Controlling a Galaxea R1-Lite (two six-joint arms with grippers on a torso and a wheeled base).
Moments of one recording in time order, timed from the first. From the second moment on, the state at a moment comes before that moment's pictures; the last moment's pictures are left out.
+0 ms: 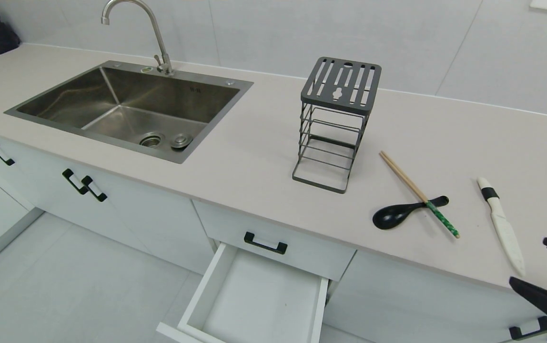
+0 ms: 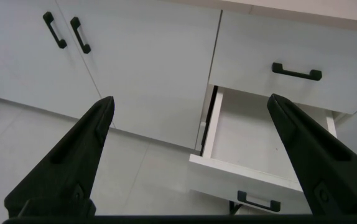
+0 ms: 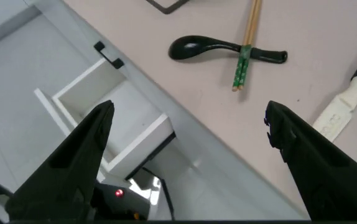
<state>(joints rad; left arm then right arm) 0.00 0.00 0.00 0.00 -0.07 0.01 0.08 0.83 -0.38 -0.15 0.40 -0.15</state>
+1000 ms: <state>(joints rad) 0.00 0.00 0.00 0.00 -0.07 0.01 0.14 1.37 -0.54 -0.22 0.31 -0.18</state>
